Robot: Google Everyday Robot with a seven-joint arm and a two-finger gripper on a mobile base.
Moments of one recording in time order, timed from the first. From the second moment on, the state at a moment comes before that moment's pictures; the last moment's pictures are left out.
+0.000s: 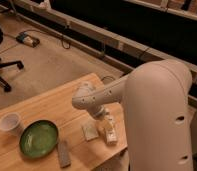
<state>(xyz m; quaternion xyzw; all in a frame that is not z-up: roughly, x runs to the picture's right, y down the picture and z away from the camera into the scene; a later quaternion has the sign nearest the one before) 0.050 0.180 0.816 -0.35 0.12 -0.24 0.90</state>
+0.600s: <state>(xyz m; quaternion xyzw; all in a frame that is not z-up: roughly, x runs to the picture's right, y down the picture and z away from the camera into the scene) 0.004 0.161 0.776 -0.33 0.15 -0.15 0.92</state>
